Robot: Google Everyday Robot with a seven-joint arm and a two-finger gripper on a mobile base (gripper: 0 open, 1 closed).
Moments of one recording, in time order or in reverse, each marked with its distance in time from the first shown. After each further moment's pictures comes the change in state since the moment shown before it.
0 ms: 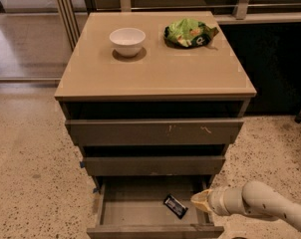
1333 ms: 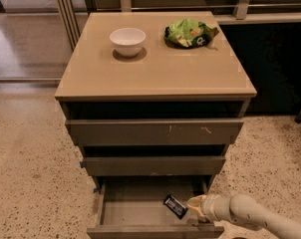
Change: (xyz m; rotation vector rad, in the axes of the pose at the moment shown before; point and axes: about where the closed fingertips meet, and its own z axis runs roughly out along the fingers) arm 0.054 -0.034 0.077 0.094 -0.020 -0.054
